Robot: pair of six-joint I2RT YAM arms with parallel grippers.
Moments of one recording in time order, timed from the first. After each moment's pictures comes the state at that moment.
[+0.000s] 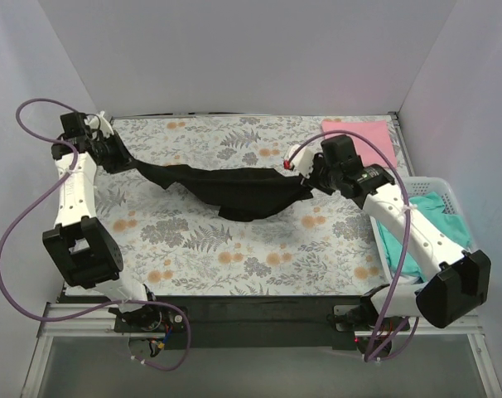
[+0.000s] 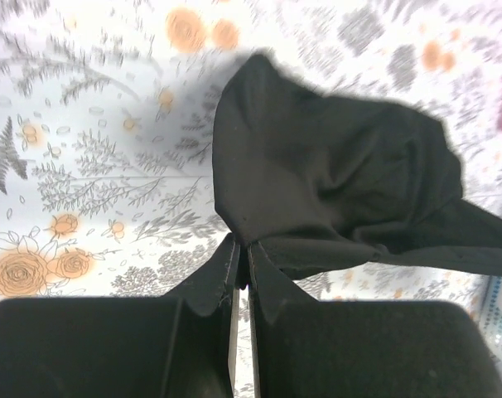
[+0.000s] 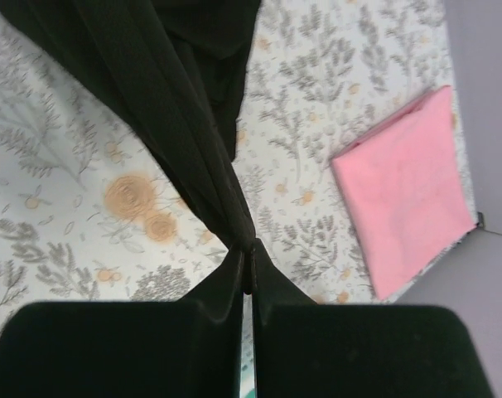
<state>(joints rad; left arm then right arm) 0.33 1.63 1.50 -0.84 0.48 -0.13 0.53 1.30 1.17 -0.68 -0.04 -0.74</state>
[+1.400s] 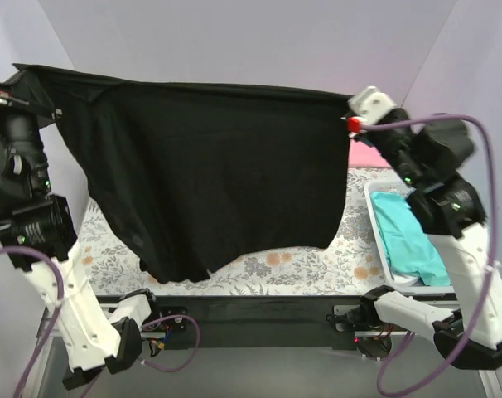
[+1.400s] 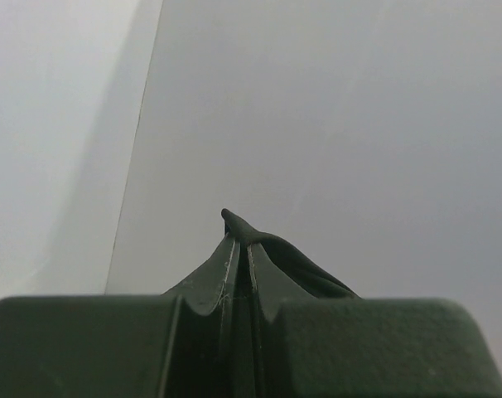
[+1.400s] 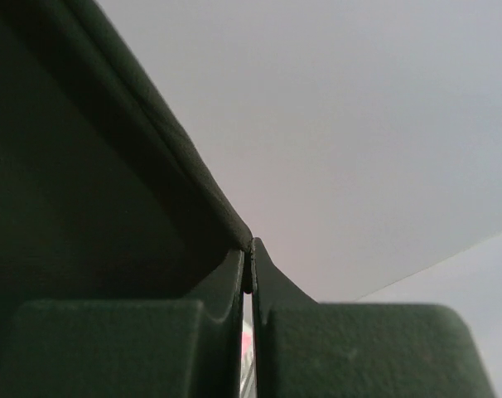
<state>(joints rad) 0.32 1.04 1.90 -0.39 0.02 -0.40 0.49 1.05 1.64 -0.46 -0.04 -0.72</state>
